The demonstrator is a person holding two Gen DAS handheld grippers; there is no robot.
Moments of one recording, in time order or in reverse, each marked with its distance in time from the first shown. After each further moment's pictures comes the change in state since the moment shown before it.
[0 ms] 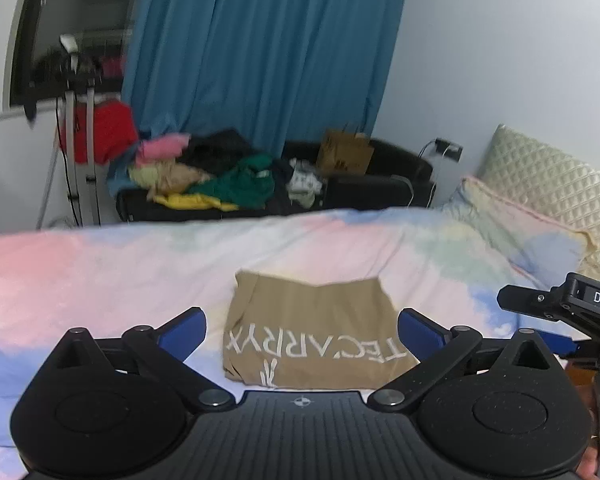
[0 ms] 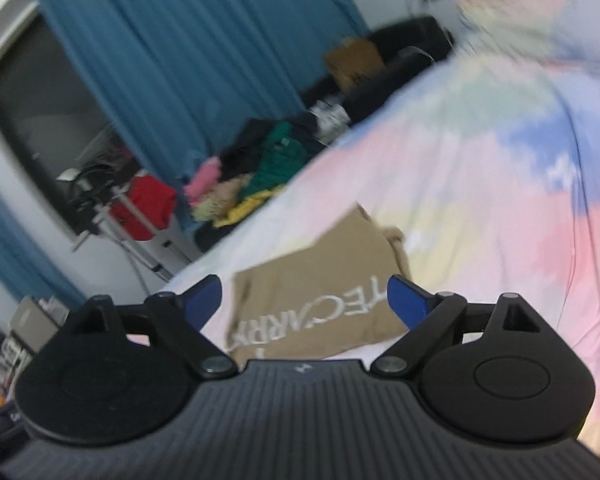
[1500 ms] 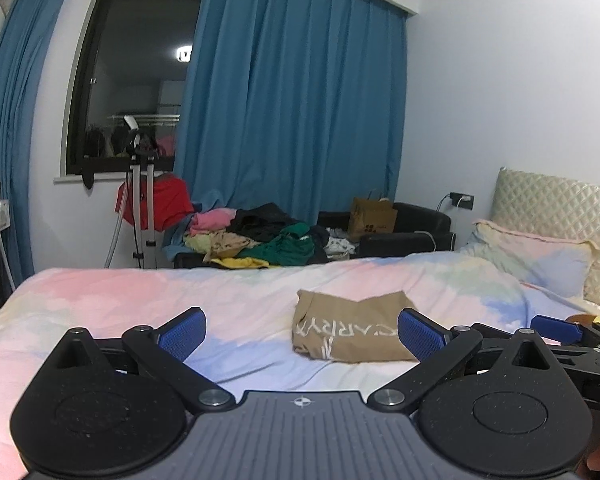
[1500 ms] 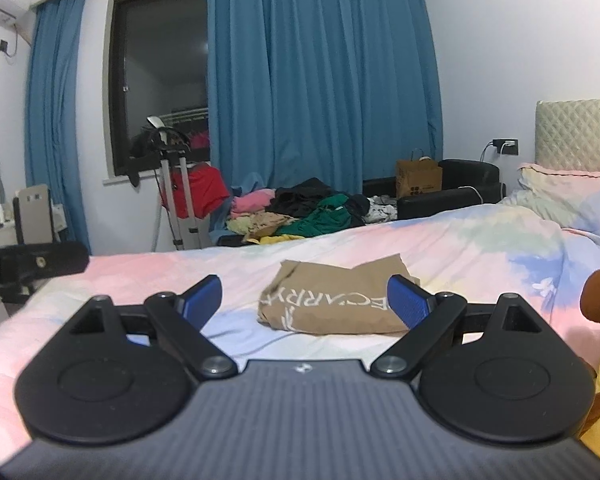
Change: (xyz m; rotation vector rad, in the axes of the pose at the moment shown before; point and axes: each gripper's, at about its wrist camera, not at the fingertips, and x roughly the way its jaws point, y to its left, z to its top) left arm -0.194 0.018 -0.132 0.057 -0.245 0.112; right arm -0.118 0.067 -0.161 -0.499 -0.244 0.005
